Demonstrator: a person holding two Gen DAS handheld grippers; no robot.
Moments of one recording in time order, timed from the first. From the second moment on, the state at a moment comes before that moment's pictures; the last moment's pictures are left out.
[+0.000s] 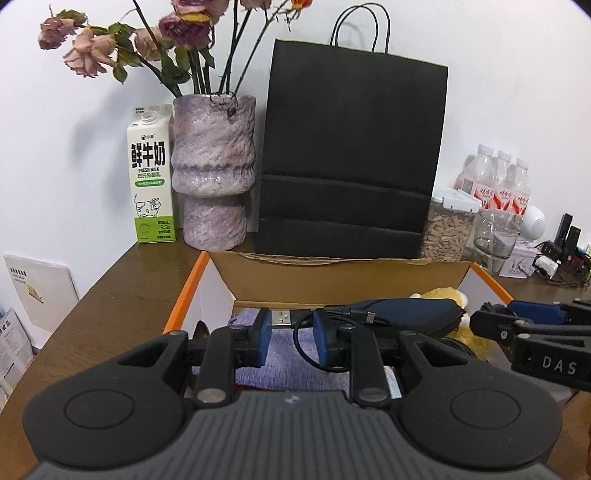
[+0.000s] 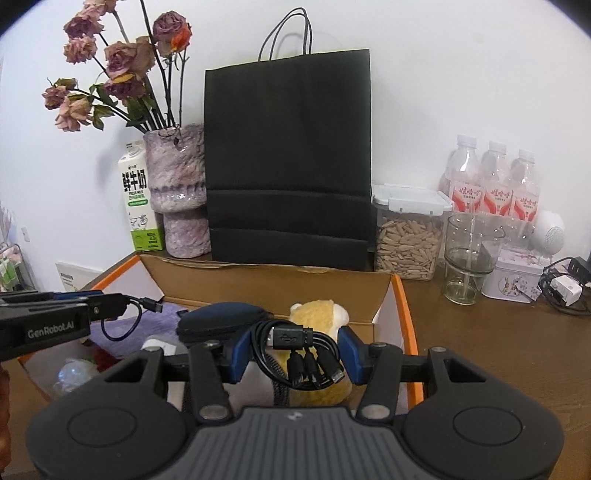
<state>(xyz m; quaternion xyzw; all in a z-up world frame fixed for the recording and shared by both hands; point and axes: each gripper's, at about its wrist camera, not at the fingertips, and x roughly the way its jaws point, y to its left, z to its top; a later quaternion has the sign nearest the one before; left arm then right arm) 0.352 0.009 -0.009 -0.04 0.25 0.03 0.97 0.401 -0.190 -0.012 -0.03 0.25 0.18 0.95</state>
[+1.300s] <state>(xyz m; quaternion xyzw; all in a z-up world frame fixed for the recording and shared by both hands) 0.353 0.004 -0.002 -0.02 0.25 0.05 0.97 0.404 -0.186 -0.002 -0.05 0.27 0.18 0.94</state>
